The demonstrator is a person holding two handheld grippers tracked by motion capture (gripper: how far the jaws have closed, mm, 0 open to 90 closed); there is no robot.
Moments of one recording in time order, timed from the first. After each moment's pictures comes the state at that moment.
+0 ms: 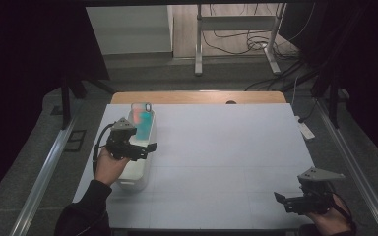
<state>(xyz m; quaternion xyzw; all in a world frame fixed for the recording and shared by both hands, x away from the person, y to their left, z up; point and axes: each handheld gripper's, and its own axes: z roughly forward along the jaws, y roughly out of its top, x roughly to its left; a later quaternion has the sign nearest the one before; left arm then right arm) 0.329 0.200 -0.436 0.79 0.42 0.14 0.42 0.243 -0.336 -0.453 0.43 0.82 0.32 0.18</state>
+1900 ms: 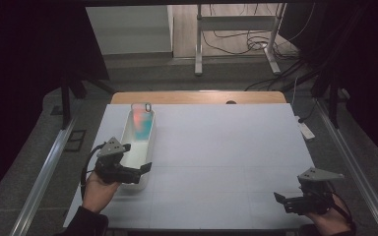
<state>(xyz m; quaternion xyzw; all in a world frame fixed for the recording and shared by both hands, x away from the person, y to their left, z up) 0.260 0.206 -0.433 0.79 0.40 0.16 0.44 0.243 -0.335 -0.453 0.43 0.82 0.32 0.18</state>
